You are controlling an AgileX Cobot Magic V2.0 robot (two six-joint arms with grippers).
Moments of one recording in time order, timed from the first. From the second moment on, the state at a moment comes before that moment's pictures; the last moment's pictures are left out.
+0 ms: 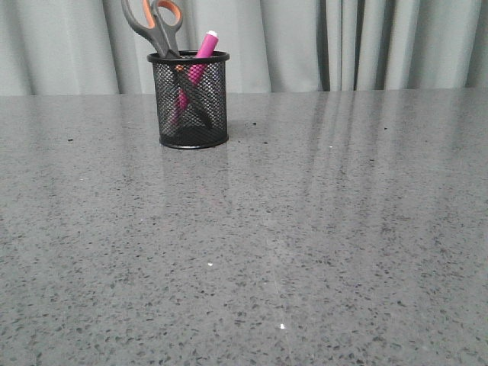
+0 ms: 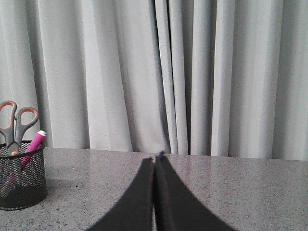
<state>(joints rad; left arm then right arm) 0.10 0.02 -0.15 -1.23 0.21 1.22 0.25 0.24 -0.10 0.34 -0.33 -0.37</state>
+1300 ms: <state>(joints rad) 0.06 0.00 0.00 -0.01 0.15 0.01 0.25 0.24 -0.10 0.34 -0.33 -0.37</state>
